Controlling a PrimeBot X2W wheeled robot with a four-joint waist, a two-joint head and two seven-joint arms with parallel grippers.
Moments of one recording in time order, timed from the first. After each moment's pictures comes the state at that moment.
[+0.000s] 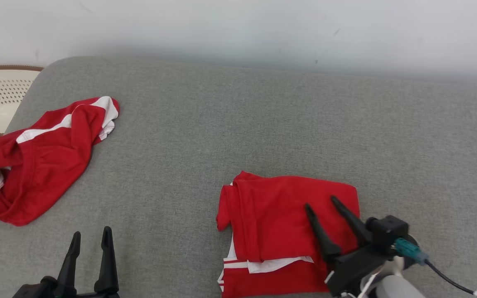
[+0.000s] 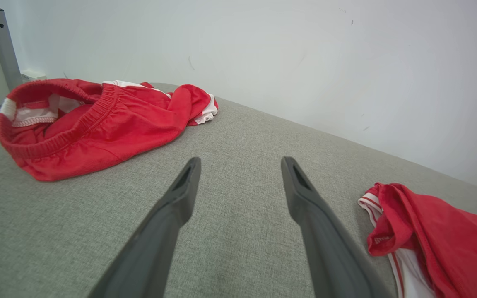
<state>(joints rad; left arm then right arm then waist) -0.09 0.05 0.04 0.09 -0.30 -0.05 -0.26 -0.32 -0.24 0.60 0.38 0.44 0.13 -0.26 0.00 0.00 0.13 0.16</state>
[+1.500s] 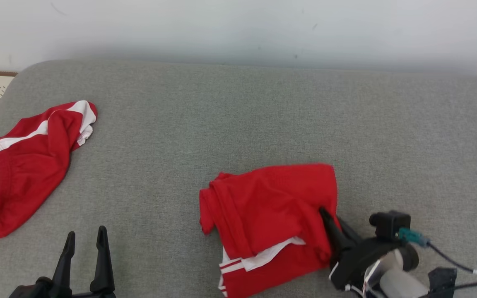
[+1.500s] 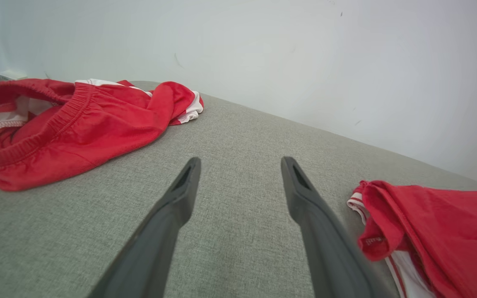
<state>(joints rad) -0.08 0.05 0.06 0.07 -0.29 -0.04 -0.26 -0.38 -0.28 0.72 0.53 0.75 0.13 -0.22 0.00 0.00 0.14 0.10</state>
